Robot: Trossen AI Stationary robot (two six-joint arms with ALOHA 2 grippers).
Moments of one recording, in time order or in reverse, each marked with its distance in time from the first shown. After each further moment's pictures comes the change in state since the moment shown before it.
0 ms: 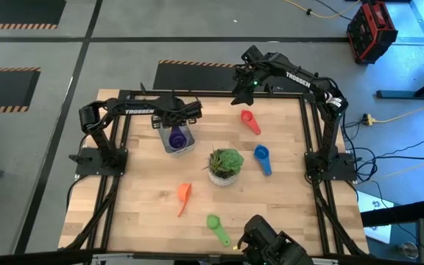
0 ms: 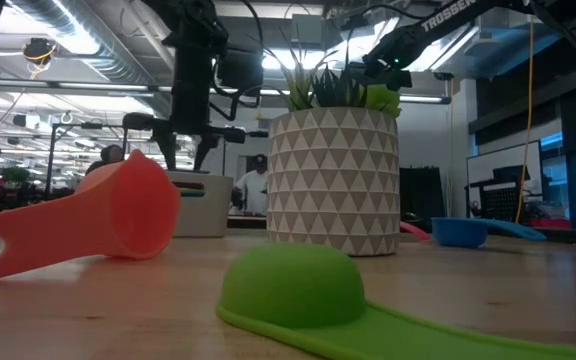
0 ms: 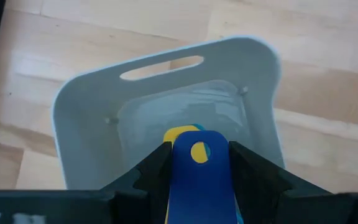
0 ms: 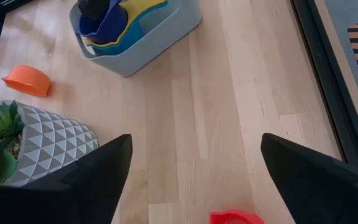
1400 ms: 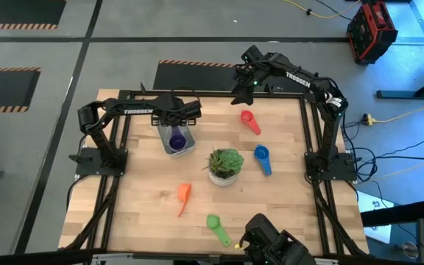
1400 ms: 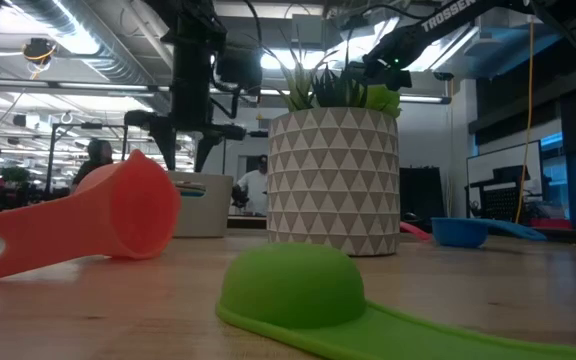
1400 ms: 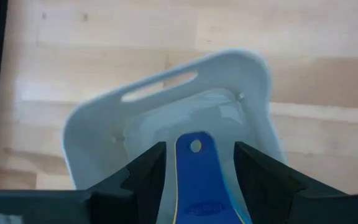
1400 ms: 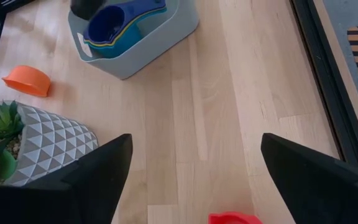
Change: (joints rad) left arm 0.001 -0.024 0.000 0.008 -0.016 0.147; right arm -0.002 0.000 0.000 0.005 -0.005 -0.004
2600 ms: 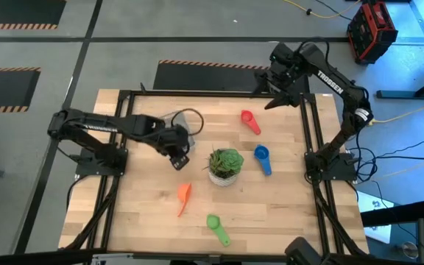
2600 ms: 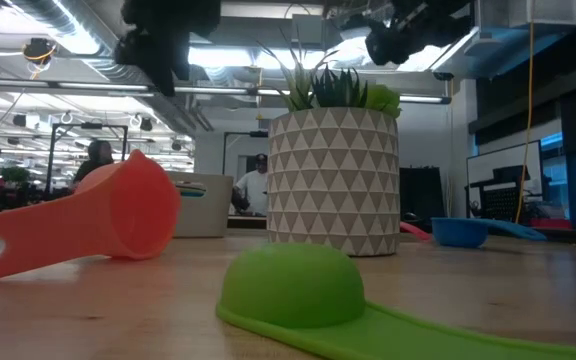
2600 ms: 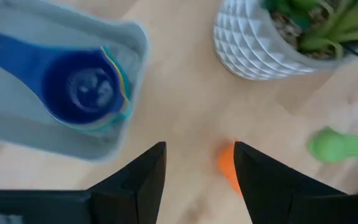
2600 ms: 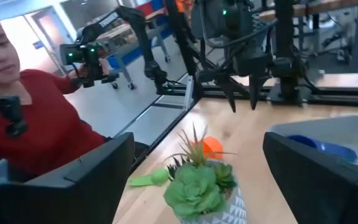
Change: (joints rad) left arm -0.431 -0.309 0.000 0.008 0.344 0.463; right arm -0.057 -0.283 0.000 -0.619 -0.747 -0.730
